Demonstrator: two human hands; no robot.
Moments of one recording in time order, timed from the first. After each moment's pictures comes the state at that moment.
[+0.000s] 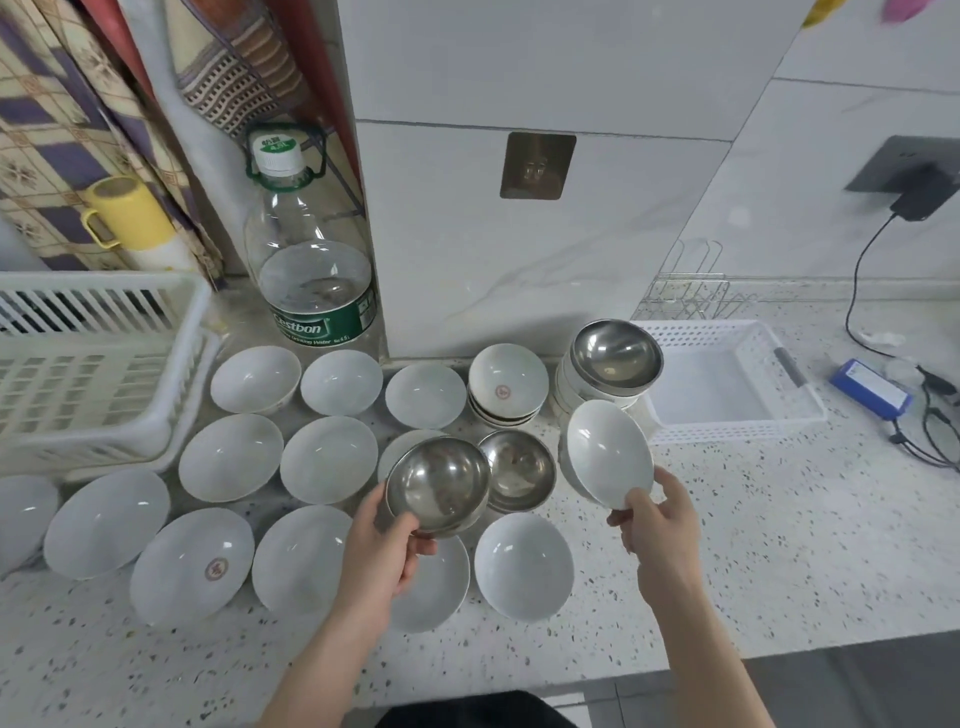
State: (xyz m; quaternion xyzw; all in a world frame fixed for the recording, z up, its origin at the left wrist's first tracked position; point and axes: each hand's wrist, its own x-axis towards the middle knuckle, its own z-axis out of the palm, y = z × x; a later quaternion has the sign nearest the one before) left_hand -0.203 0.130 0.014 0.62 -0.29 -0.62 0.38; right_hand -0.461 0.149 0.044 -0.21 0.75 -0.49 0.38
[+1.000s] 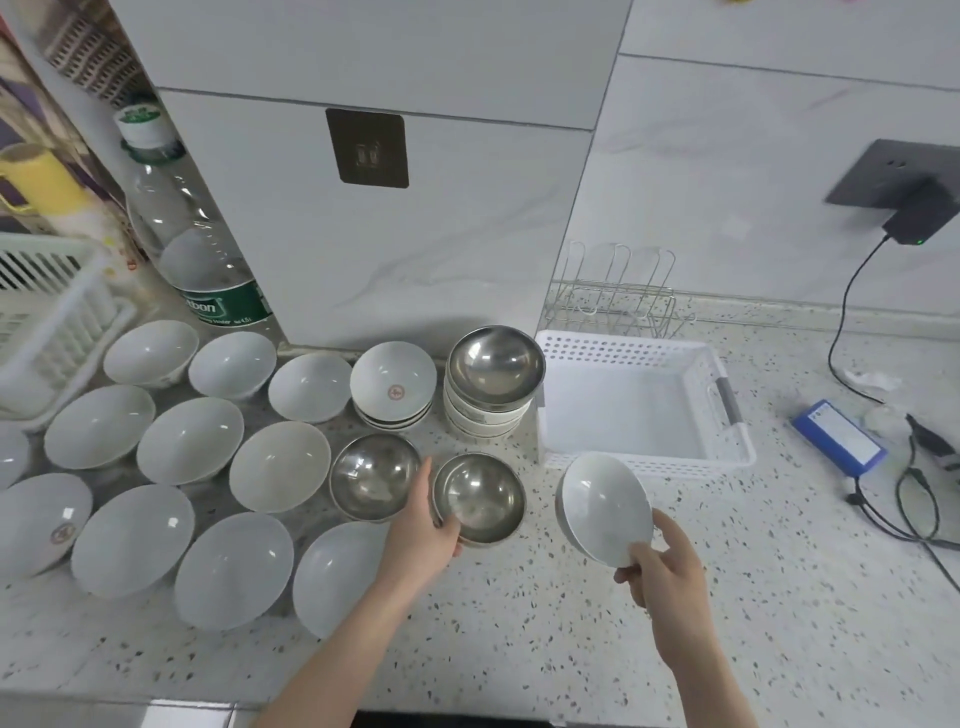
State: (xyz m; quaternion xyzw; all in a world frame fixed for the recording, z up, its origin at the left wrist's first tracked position) left_hand -0.428 0.115 -0.009 0.69 -0.47 -0.50 0.22; right_hand -0.676 0.162 0.020 -0.31 0.73 -0.39 0.47
